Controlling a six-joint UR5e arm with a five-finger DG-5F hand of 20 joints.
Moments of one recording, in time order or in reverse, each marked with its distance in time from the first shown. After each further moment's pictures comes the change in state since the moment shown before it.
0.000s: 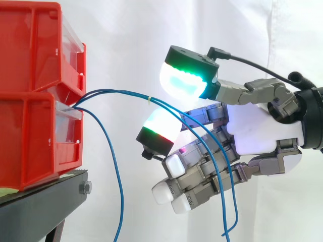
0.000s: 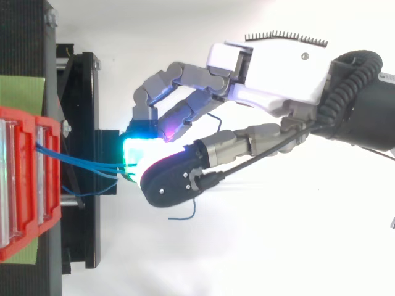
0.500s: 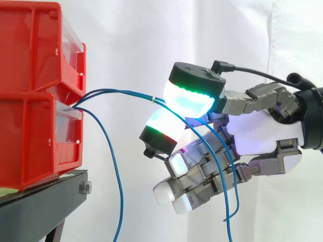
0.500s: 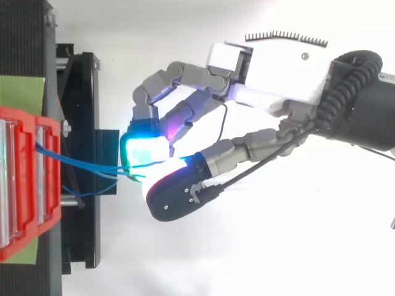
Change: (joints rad) arm 0.000 0.000 0.000 -0.001 0.000 0.000
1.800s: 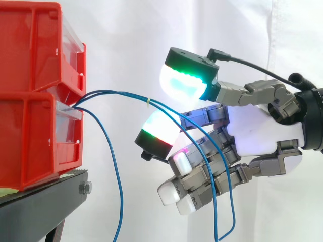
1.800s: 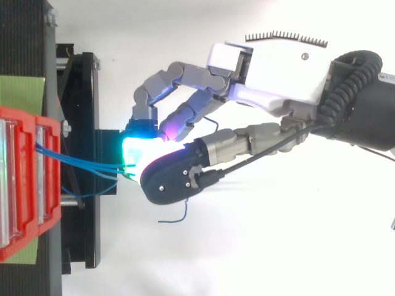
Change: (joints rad) arm 0.000 0.000 0.000 -0.003 0.001 0.000
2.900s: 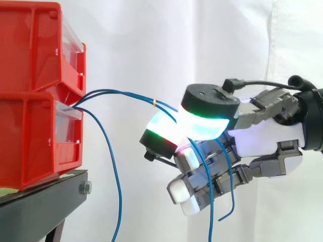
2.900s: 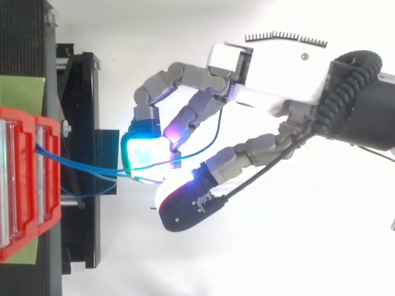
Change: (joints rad) arm -0.001 0.000 -0.001 -0.002 -0.003 0.001
